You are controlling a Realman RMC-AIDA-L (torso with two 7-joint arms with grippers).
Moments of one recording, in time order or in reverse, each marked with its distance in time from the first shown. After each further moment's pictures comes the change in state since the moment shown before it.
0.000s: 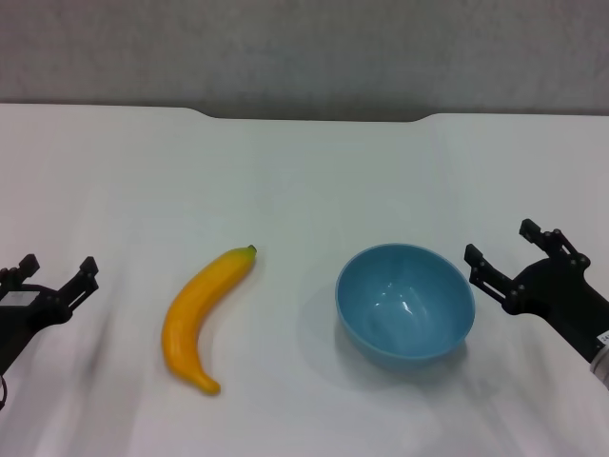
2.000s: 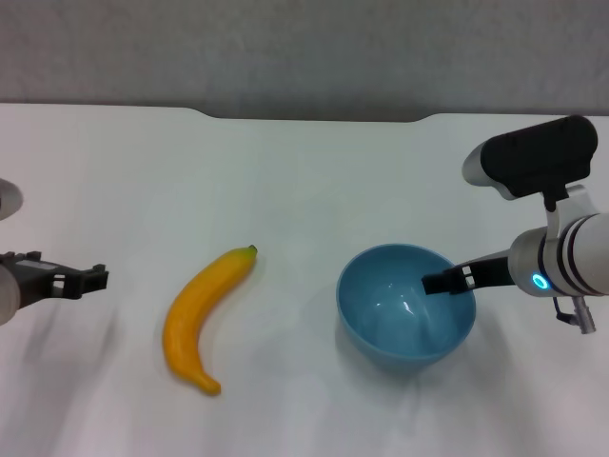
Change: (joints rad) left arm 0.142 0.012 0.142 -1.096 2.482 0.353 -2.380; right arm 0.197 -0.016 0.333 0.849 0.077 -1.895 -0.122
